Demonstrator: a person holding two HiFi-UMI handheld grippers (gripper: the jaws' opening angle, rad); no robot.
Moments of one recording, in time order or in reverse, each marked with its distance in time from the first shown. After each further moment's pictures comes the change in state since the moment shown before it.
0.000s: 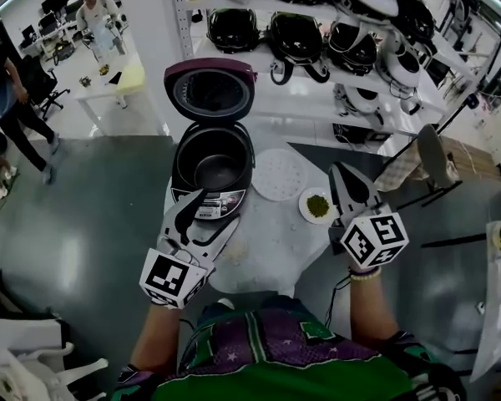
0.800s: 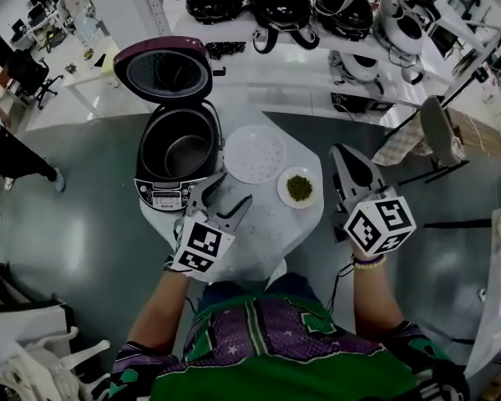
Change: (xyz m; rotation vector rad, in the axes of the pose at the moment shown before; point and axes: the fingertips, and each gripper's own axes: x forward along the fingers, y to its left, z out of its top) left arm 0.164 -0.069 -0.130 0.163 0.340 -0.054; right arm -0.011 -0.129 -0.038 0.082 0.058 0.015
